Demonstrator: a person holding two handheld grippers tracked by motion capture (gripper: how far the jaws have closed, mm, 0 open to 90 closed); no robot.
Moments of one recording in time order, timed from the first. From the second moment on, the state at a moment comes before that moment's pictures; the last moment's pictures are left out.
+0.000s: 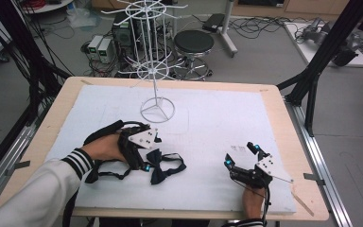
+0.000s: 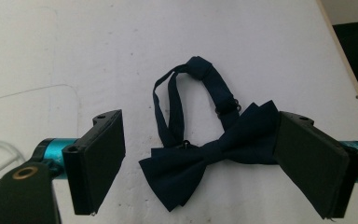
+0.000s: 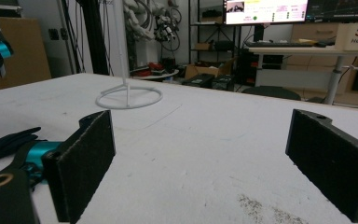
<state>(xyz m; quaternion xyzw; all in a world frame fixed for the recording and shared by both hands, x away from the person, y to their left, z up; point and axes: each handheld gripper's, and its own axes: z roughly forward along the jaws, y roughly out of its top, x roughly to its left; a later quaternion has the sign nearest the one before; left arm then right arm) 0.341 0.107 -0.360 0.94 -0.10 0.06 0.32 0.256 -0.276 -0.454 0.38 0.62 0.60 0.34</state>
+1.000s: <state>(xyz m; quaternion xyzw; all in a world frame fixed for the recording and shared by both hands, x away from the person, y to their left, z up) 0.350 0.087 -0.399 0.96 -0.15 0.03 0.24 0.255 -0.277 -0.454 0.38 0.61 0.60 0.34</state>
